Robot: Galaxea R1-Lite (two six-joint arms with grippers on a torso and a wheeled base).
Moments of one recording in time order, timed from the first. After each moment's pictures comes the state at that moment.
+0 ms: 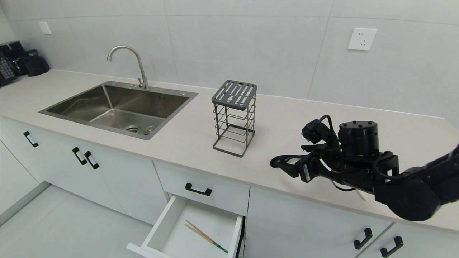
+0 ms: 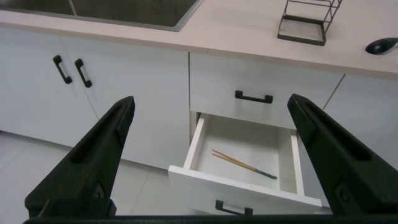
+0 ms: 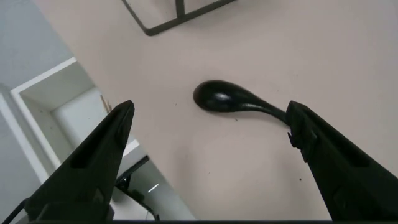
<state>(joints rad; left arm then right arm) 0.00 0.00 0.00 0.00 -0.08 -0.01 0.44 1.93 -0.71 -0.76 0.07 -0.15</state>
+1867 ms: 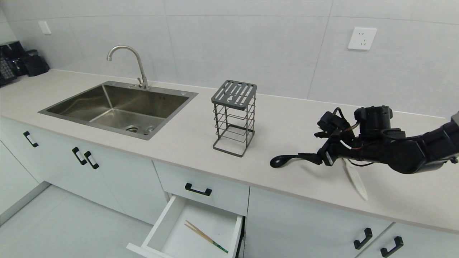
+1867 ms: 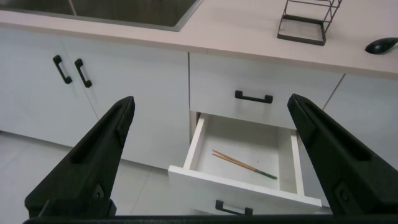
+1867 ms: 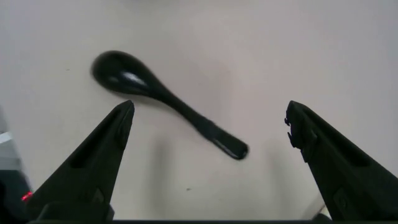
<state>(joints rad) 0.00 0.00 0.00 0.00 -0.08 -0.01 0.14 2.06 -0.98 -0.50 0.41 -0.56</state>
